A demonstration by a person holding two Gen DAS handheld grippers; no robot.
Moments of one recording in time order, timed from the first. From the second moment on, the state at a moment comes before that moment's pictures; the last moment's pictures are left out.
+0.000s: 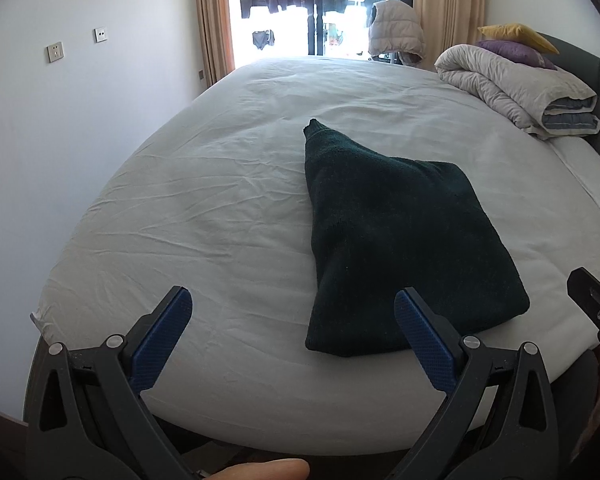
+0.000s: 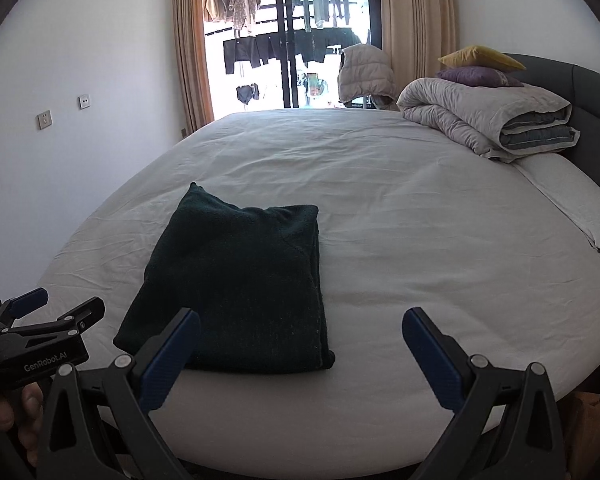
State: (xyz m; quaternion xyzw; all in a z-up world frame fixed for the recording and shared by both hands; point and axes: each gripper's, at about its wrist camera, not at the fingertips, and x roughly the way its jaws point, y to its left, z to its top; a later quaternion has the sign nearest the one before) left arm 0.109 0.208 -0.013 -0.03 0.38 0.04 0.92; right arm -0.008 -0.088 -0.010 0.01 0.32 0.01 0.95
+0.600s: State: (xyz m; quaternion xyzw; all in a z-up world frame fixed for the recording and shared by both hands) left arm 0.112 0.205 -0.019 -0.04 0.39 0.04 0.92; right arm -0.004 -0.087 -0.016 0.01 0.34 0.01 0.94
